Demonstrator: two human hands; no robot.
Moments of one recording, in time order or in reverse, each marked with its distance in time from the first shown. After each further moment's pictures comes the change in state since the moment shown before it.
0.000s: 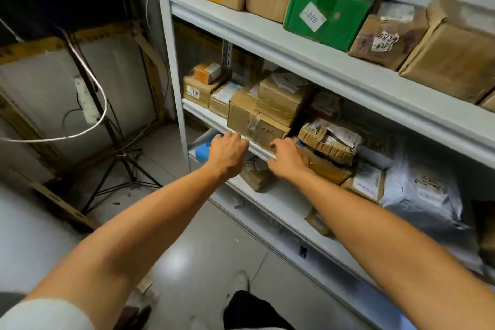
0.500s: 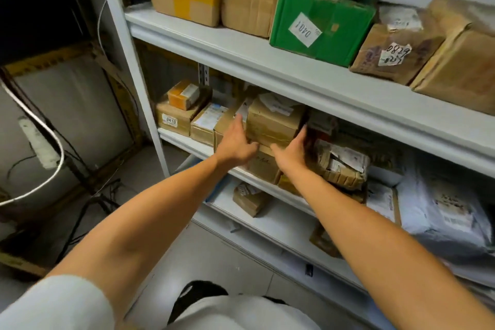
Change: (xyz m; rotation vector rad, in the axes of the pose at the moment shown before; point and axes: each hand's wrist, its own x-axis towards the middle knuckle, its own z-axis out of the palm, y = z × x) left_hand 0.147 -0.022 0.002 -0.914 0.012 -0.077; right_hand 0.115 0.001 -0.008 0.858 0.262 0.399
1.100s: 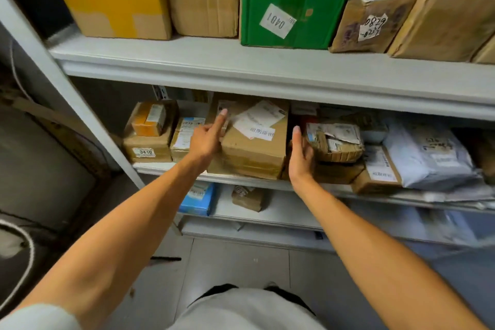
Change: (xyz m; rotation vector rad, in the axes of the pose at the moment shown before) left_hand 0.073 -0.049 -0.049 -0.508 -0.215 -0.170; right_hand -0.017 0.009 0.031 0.534 0.393 0.180
